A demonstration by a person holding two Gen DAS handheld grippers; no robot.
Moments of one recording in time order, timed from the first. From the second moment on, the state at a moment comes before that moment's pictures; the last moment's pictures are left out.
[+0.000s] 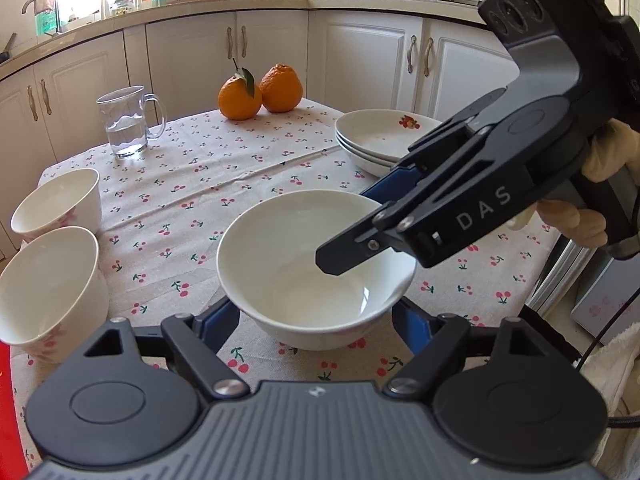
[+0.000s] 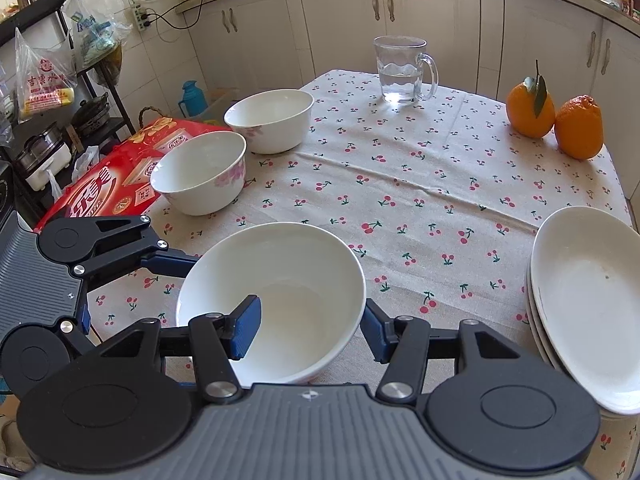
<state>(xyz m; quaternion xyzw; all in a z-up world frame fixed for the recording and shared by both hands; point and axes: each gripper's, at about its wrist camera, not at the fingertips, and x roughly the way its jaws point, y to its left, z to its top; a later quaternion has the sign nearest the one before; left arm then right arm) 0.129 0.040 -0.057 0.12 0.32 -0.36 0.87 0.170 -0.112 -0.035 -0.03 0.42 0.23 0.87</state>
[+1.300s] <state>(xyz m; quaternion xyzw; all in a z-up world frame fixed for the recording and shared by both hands) 0.103 0.087 -0.042 0.12 0.31 -0.32 0.89 0.159 -0.090 -0.022 -0.07 0.39 0.23 0.89</state>
